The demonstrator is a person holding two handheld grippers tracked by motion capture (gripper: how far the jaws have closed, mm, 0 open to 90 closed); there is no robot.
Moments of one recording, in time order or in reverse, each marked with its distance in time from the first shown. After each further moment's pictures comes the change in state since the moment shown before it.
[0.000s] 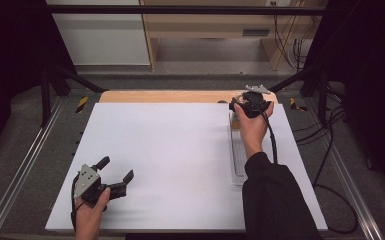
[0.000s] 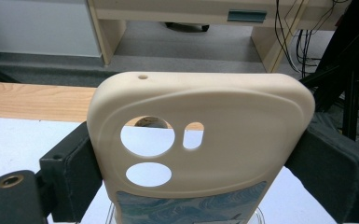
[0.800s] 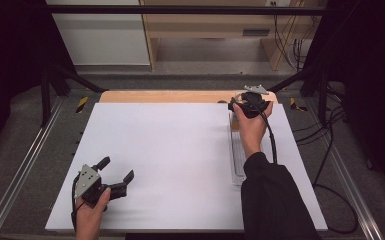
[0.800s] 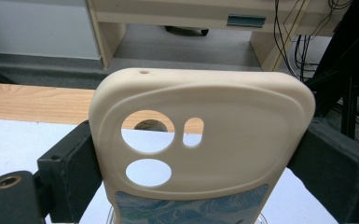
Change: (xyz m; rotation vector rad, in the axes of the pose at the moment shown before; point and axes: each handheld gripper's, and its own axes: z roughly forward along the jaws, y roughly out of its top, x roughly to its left) left arm 0.000 0.000 0.000 0.004 -0.002 0.003; right arm 0.002 -0.002 0.004 -0.017 -0.005 -0.011
